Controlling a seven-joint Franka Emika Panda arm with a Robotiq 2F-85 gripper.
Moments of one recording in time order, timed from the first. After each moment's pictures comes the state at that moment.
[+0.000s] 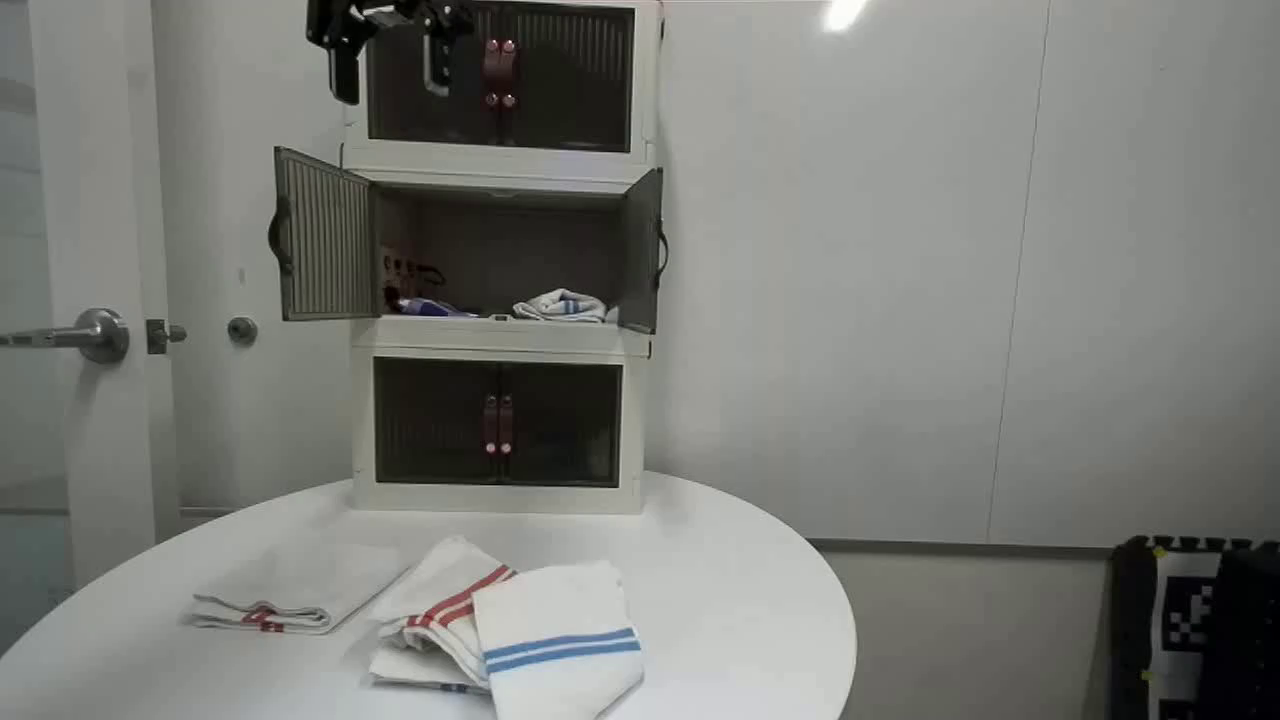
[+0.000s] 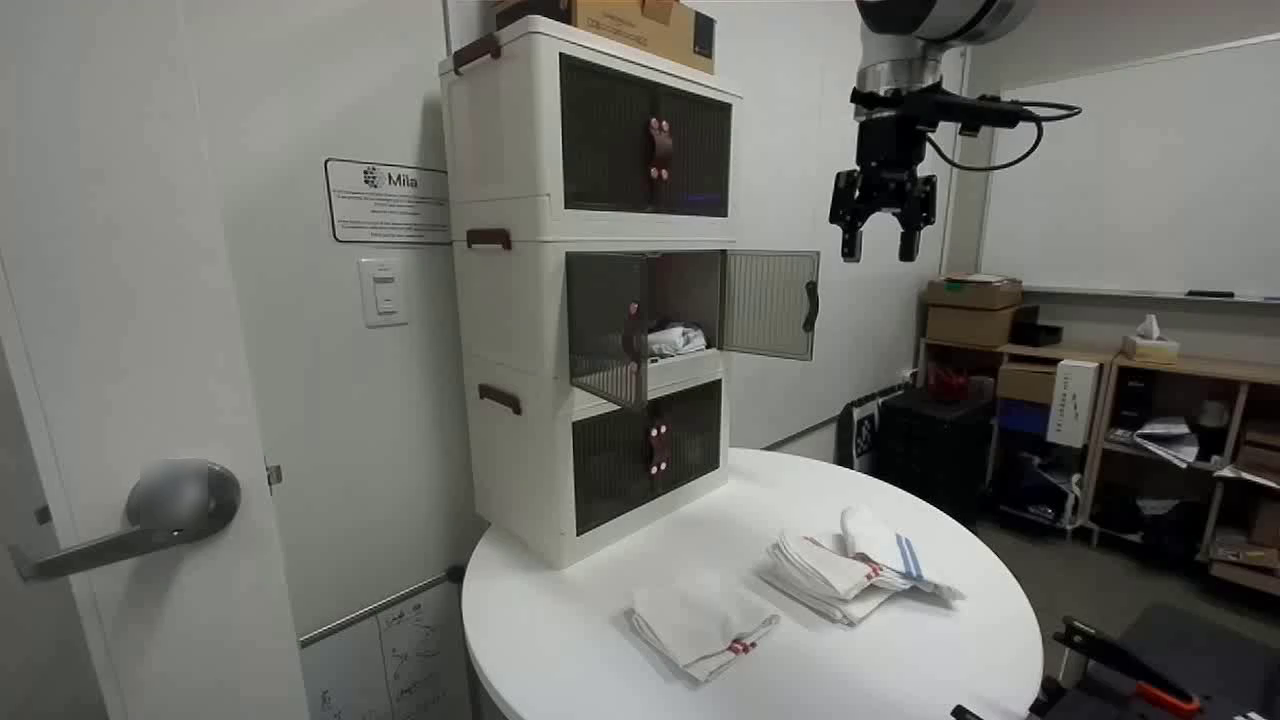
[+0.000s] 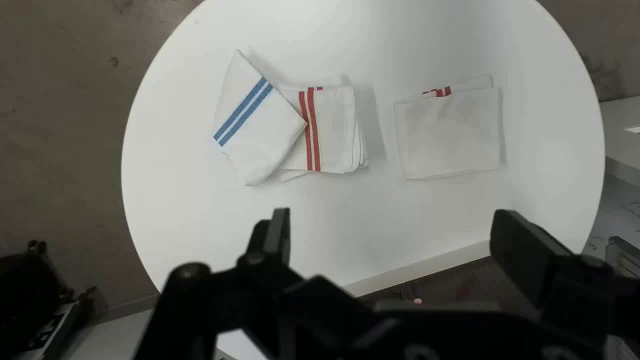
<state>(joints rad) -0.11 -0.33 -0.08 -2.18 -0.05 1.87 0.00</state>
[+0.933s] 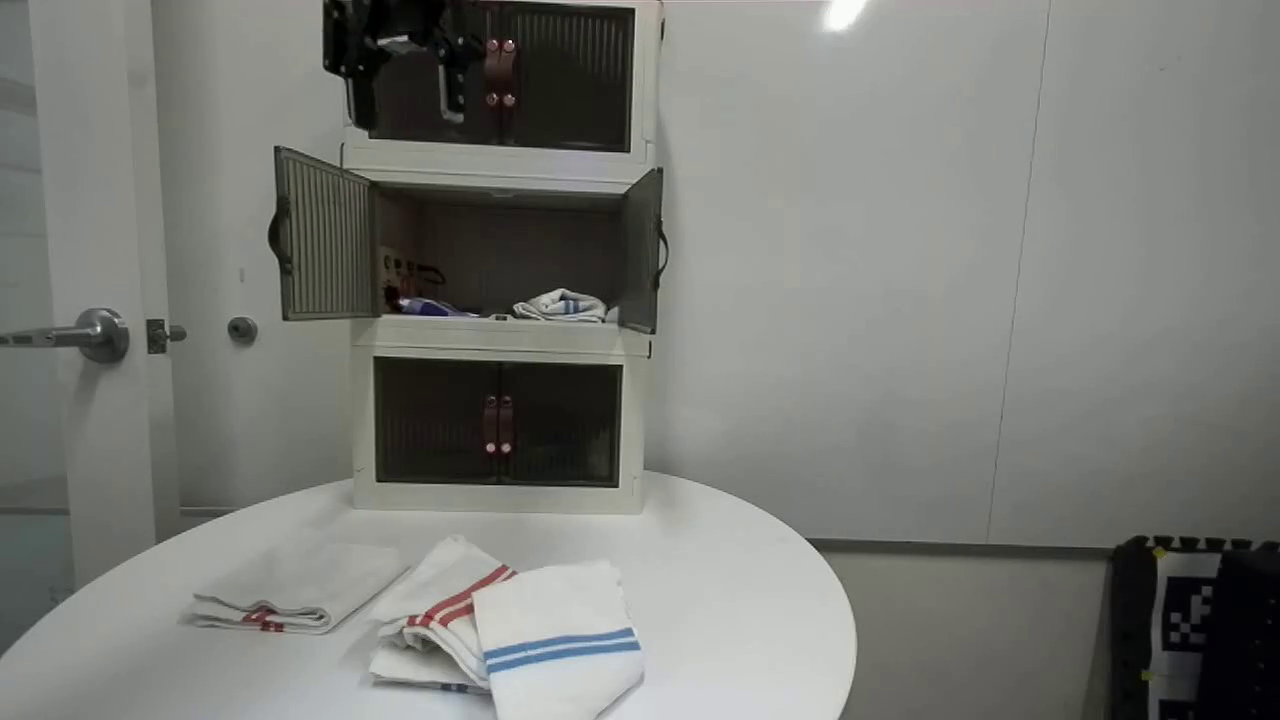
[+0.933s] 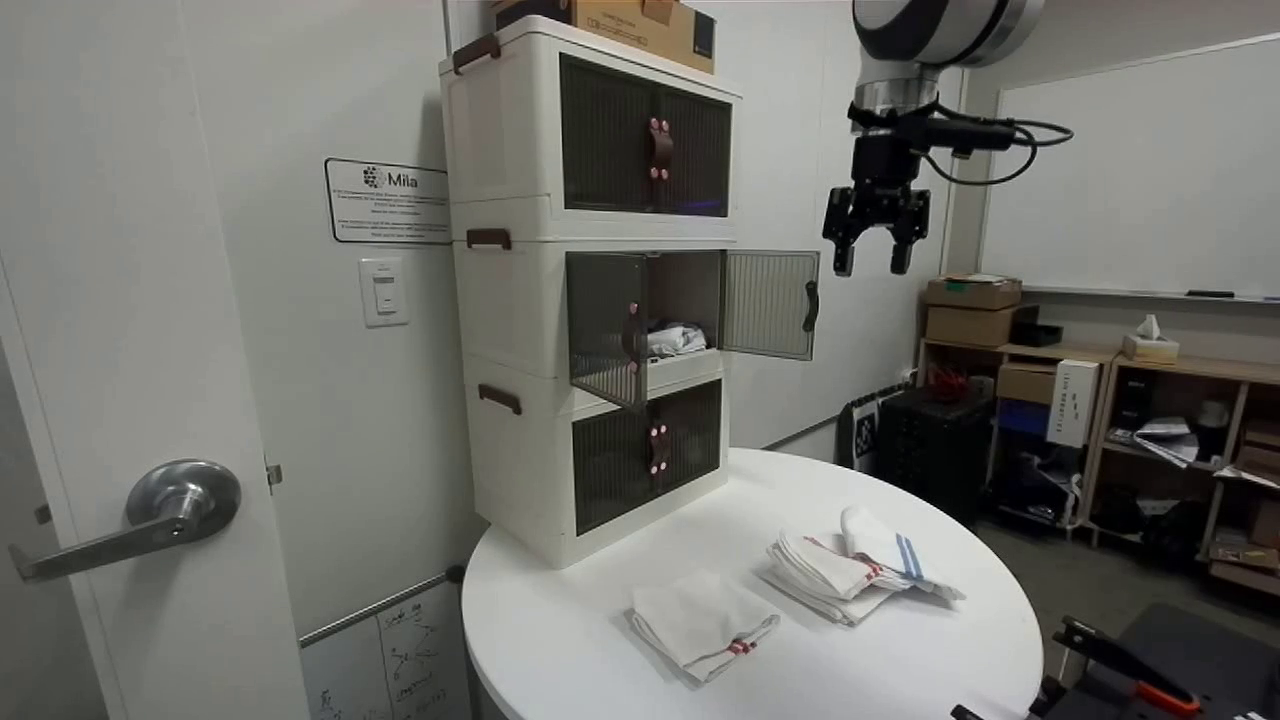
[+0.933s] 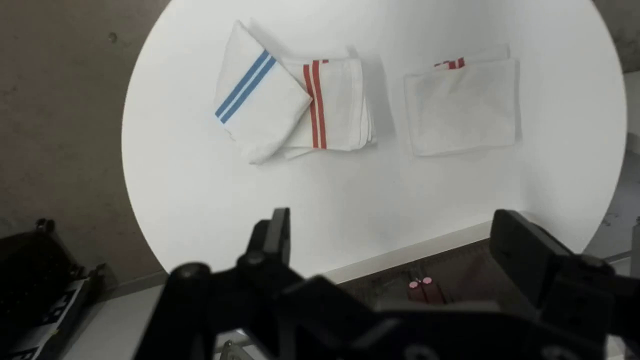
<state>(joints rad) -0.12 -0.33 -0.08 -2.24 -0.06 2.00 0.02</state>
